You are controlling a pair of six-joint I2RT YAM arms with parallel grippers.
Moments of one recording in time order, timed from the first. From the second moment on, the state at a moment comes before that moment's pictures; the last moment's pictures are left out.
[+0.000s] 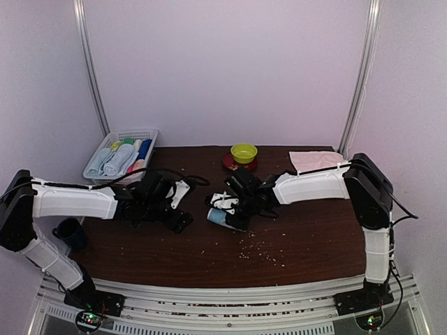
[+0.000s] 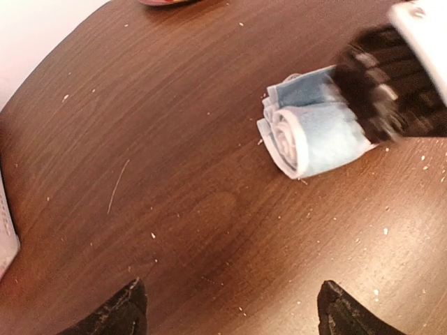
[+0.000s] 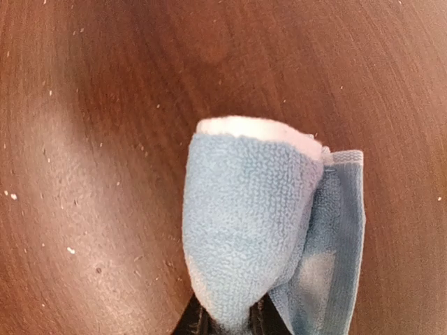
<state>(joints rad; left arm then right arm) -0.80 1.49 0.85 -0.19 -0.16 0.03 0.90 2.05 1.42 -0.37 -0.02 -0.38</state>
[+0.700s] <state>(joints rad) -0.80 1.46 0.74 0.01 0.01 -0.26 0.70 2.19 1.57 -0.35 -0.50 0.09</state>
